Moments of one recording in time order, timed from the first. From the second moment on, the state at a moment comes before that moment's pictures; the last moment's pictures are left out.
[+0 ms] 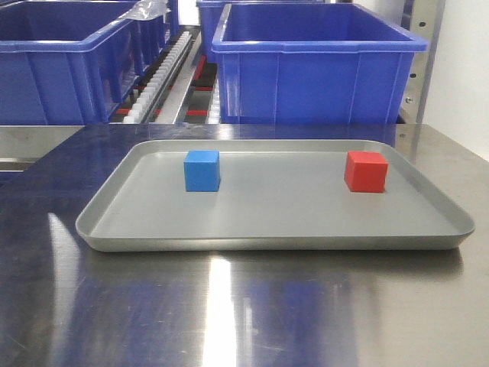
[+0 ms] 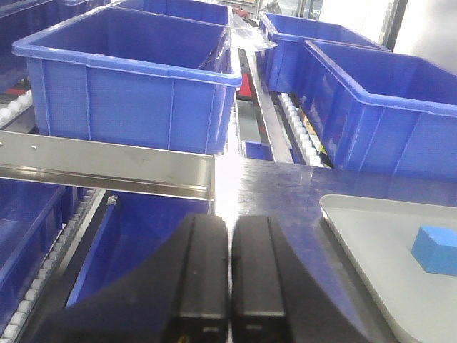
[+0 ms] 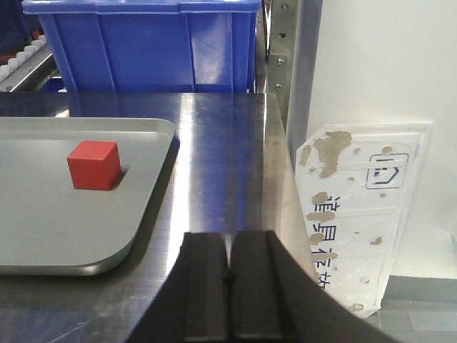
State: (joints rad) left arm -0.11 -0.01 0.01 0.15 0.05 -0.33; right arm 0.09 -0.01 0.03 -0.16 0.17 0.24
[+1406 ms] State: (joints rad) left arm -0.11 -0.01 0.01 0.15 0.05 -0.33; right arm 0.36 1.42 -1.07 -0.04 0.53 0.27
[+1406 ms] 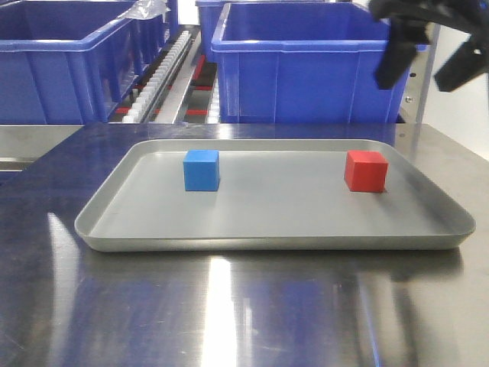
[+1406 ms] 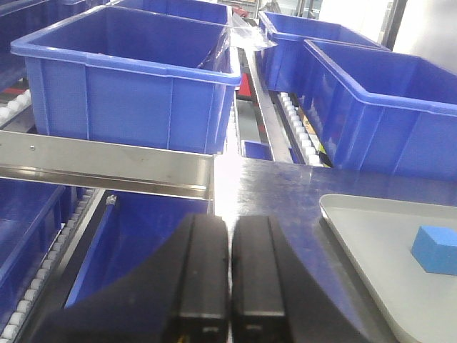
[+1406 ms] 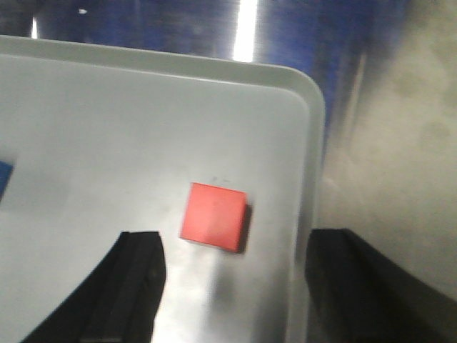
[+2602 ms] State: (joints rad) left arm -0.11 -0.01 0.01 0.15 0.05 -0.33; right arm 0.39 1.74 -1.18 0.00 0.54 0.32
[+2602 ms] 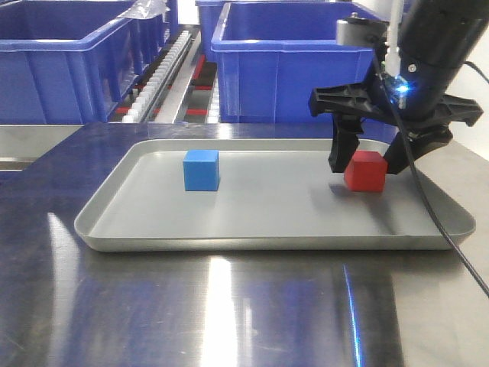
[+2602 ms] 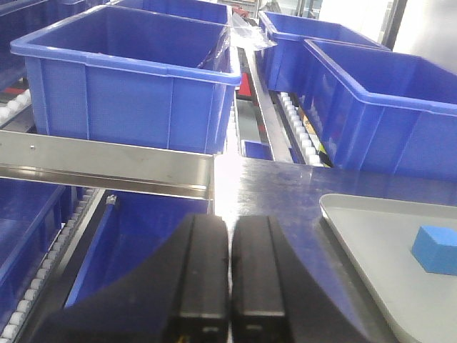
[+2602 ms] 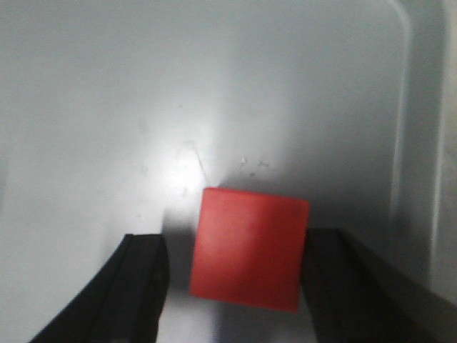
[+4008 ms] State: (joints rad) left arm -0.11 -0.01 0.01 0.15 0.05 -0.33; right arm 0.15 0.75 -0.75 -0.10 0.40 0.32
